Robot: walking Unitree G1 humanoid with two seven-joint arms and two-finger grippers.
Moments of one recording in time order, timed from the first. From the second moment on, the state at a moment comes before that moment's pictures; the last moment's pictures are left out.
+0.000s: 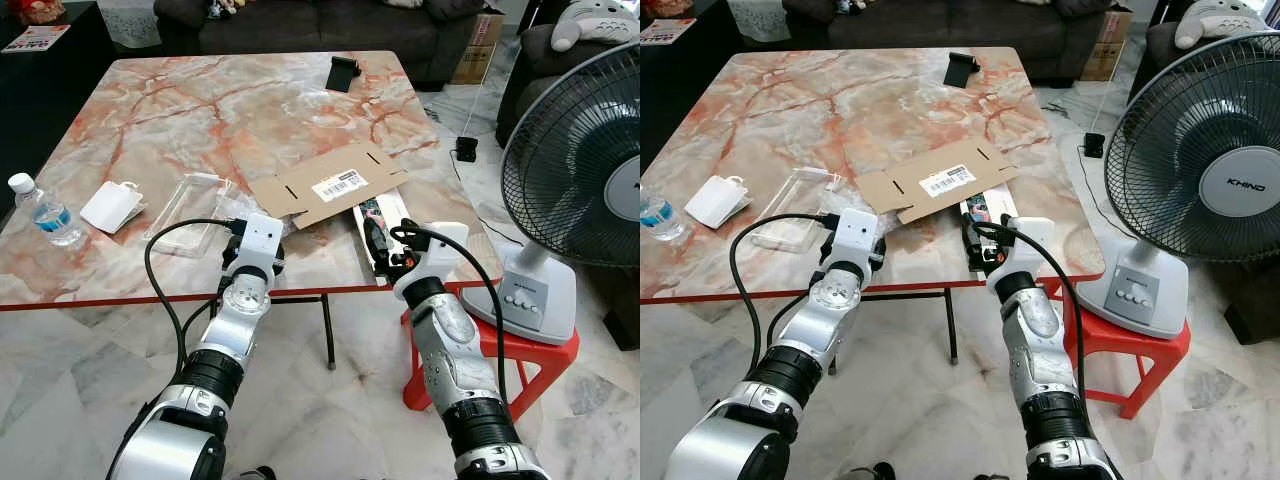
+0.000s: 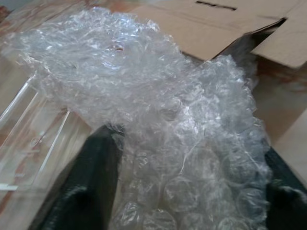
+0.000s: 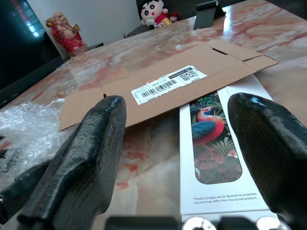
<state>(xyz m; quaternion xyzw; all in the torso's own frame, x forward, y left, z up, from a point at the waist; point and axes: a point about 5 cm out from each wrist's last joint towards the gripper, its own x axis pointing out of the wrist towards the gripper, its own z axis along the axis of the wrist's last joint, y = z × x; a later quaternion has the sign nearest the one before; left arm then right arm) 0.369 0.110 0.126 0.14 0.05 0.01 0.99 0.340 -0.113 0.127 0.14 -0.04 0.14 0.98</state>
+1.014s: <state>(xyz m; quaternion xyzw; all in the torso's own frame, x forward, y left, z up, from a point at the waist) 0.350 0.143 0.127 0.17 0.04 0.11 0.98 0.348 -0.107 0.130 0.14 -0.04 0.16 0.98</state>
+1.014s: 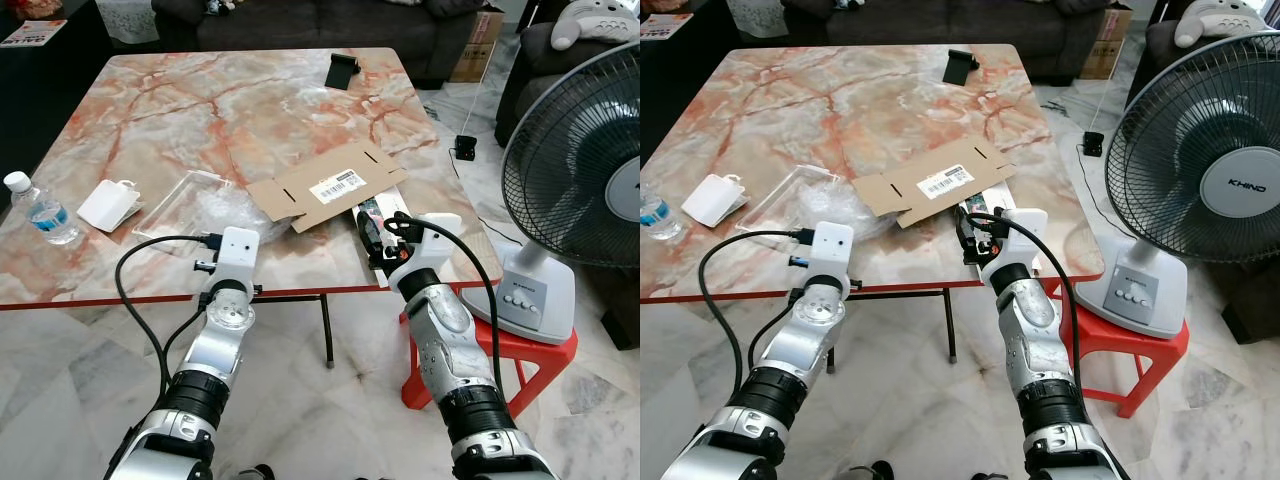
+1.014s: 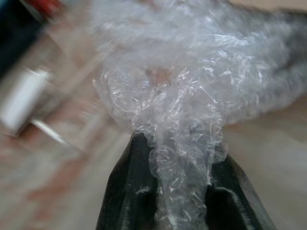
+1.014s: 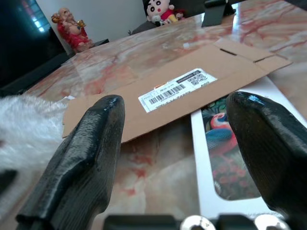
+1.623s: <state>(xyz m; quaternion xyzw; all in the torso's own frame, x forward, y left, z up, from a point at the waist) 0.342 0.136 0.190 0.19 -0.11 0.13 0.97 0.353 -0.101 0.131 0.14 -0.04 0.17 0.97</state>
